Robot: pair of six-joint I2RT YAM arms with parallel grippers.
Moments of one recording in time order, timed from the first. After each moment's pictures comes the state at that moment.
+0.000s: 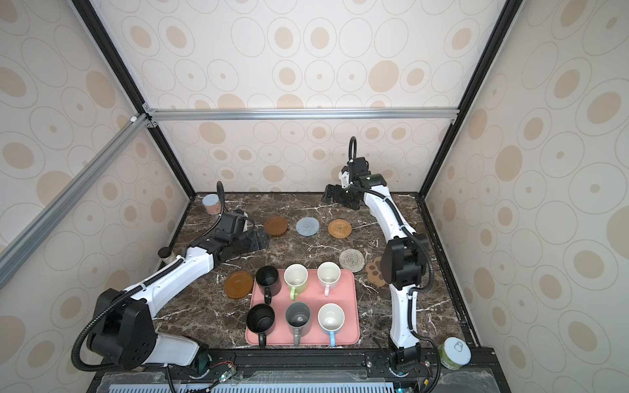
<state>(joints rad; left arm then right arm) -0.34 1.42 1.01 -0.44 -0.02 -0.56 0.25 2.09 2.08 -0.94 -0.37 0.31</state>
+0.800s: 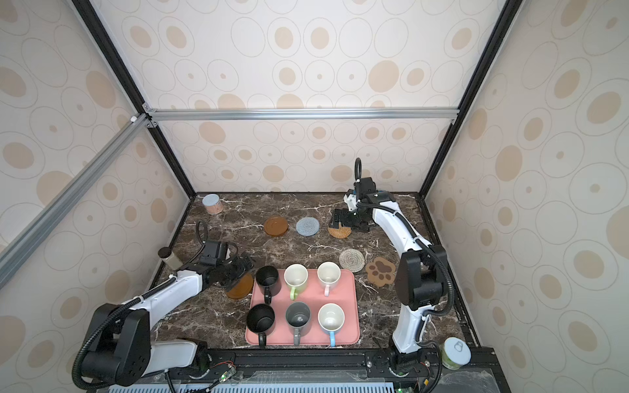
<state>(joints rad) -0.18 1.31 0.63 -0.31 0.24 -0.91 0.23 1.85 1.66 -0.94 -0.37 0.24</state>
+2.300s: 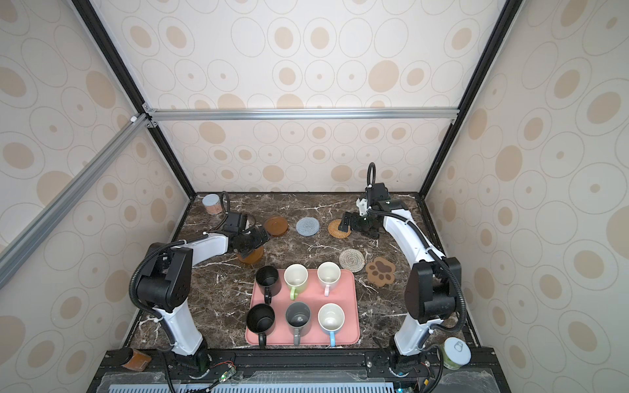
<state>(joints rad) -0.24 1.86 1.11 -0.19 0.22 -0.75 0.17 1.71 1.51 -0.89 -0.34 0.30</state>
